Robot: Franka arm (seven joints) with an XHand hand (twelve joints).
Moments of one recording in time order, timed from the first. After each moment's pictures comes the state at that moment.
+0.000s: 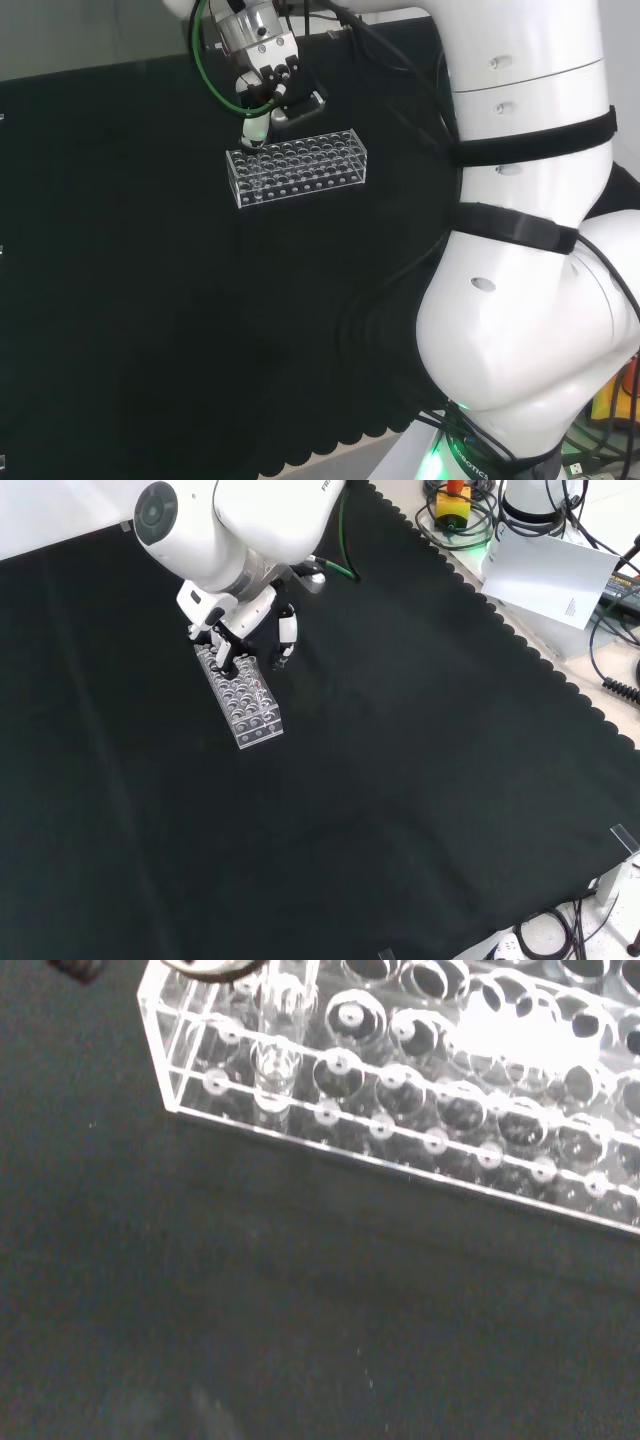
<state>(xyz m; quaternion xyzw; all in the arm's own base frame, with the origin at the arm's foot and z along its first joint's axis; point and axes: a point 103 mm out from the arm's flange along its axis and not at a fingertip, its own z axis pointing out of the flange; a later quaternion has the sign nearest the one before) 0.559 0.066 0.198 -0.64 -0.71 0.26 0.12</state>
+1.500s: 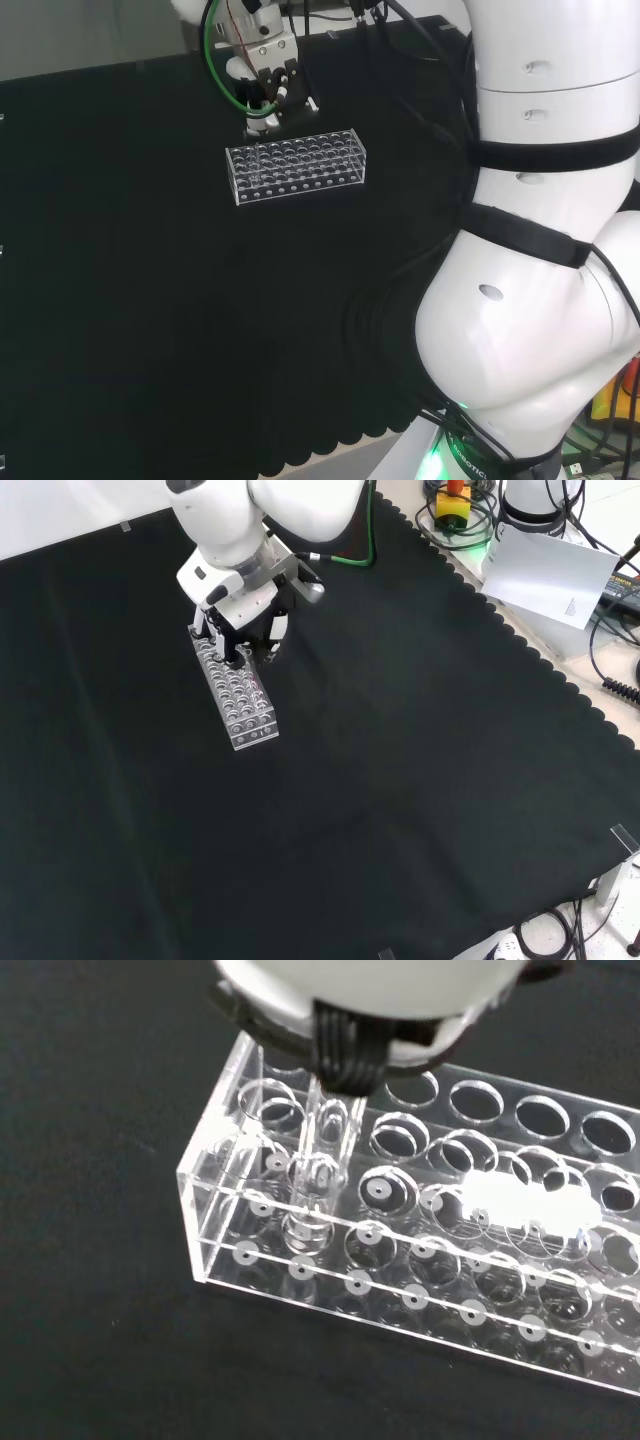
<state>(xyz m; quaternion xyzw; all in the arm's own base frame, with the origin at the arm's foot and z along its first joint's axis) 0.573 0.076 0.205 -0.67 -0.73 0.14 0.05</state>
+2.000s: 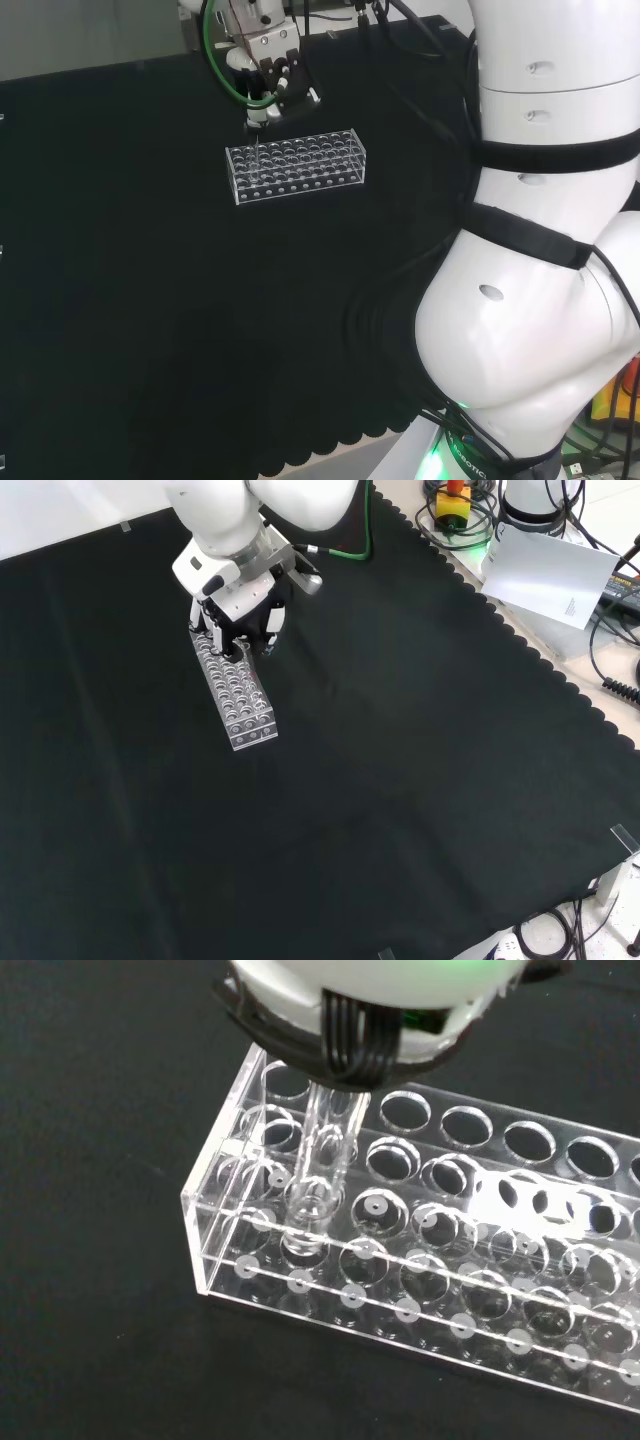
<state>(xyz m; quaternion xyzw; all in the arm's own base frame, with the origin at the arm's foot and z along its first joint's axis) 0.574 0.073 0.220 -0.66 -0.73 0.14 0.06</state>
